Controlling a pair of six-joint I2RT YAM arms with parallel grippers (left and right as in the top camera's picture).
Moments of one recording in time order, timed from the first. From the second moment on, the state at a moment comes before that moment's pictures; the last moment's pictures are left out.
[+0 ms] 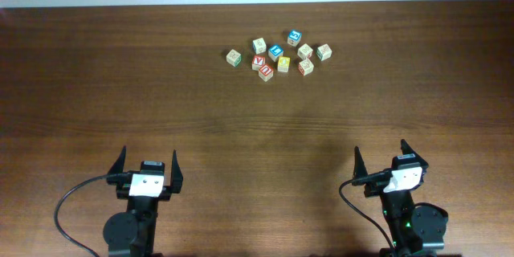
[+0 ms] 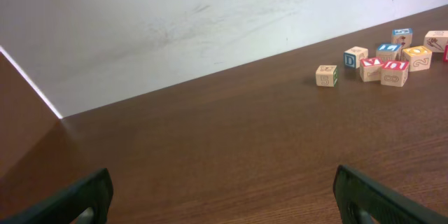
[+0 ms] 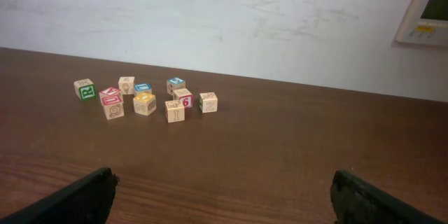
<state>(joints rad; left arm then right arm) 0.06 0.02 0.01 -0.07 0.05 0.29 -0.01 0.01 0.01 -0.07 -0.13 -0.08</state>
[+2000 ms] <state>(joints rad) 0.06 0.37 0.38 -0.16 0.12 0.30 -0.01 0.01 0.14 0.06 -0.16 -0.08</state>
